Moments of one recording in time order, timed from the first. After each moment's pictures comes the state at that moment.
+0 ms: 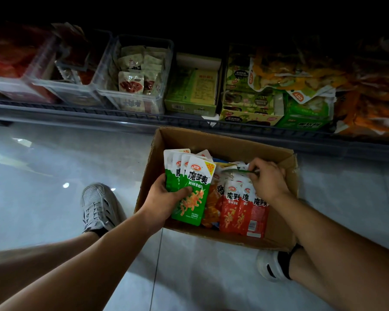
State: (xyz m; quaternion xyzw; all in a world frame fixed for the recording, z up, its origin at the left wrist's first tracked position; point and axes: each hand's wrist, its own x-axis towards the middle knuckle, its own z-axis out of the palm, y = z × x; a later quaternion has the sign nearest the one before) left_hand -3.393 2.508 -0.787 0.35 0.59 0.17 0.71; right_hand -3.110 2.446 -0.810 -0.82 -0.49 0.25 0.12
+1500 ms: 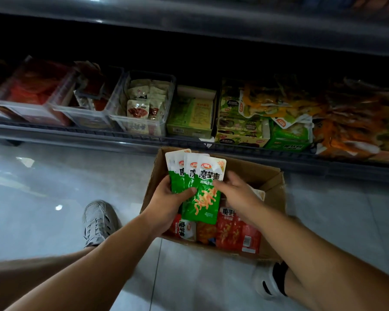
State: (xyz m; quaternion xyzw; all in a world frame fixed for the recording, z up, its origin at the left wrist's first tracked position) left_hand -3.376 2.514 -0.736 0.34 0.51 0.24 0.76; right_hand -3.194 2.463 -0.723 -0.74 -0.26 0.54 0.31
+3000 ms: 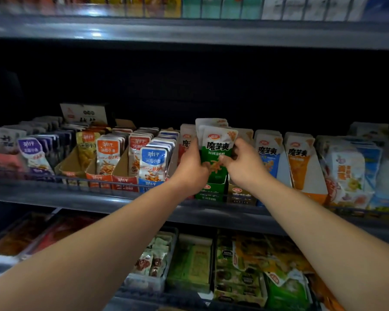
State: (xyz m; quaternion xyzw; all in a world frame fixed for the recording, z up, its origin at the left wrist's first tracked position) left_hand -3.255 2.712 -0.395 0.76 0.40 0.38 0.36; right_hand -3.121 2.663 -0.383 -0.69 -0.56 0.09 0.46
